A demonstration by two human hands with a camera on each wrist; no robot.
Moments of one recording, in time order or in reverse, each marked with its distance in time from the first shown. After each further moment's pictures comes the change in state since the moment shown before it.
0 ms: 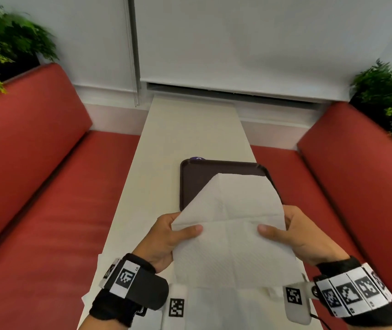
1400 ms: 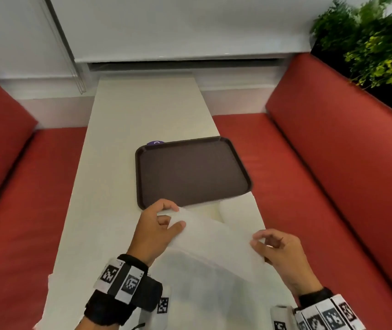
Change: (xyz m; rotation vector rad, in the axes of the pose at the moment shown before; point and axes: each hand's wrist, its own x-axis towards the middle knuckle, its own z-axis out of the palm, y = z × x) left_hand 0.072 -0.044 0.057 0.621 0.204 0.139; right_hand -0.060 0.120 -0.052 0.098 0.683 0.178
